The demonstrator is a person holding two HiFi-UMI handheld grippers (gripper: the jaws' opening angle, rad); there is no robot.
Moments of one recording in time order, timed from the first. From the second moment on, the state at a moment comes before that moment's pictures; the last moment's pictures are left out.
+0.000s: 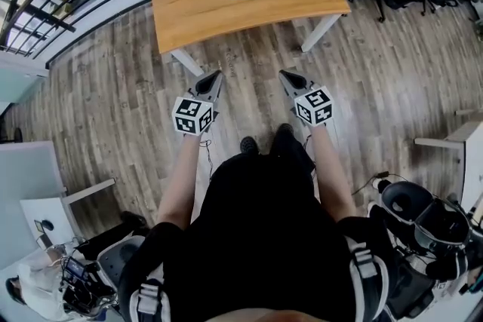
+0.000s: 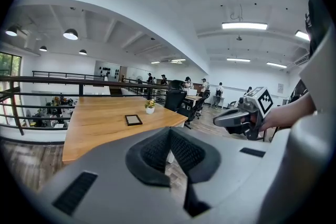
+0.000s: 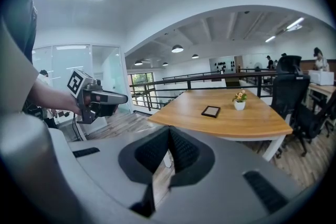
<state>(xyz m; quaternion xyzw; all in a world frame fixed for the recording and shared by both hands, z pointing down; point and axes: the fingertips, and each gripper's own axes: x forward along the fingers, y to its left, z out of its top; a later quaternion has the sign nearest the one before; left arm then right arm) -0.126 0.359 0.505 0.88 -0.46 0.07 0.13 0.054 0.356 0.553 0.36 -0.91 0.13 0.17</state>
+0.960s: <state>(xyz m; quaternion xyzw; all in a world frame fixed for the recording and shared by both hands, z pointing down) -0.116 0.286 0.511 0.87 -0.48 0.07 0.13 0.059 0.280 0.562 0.33 -0.92 0.13 0.15</state>
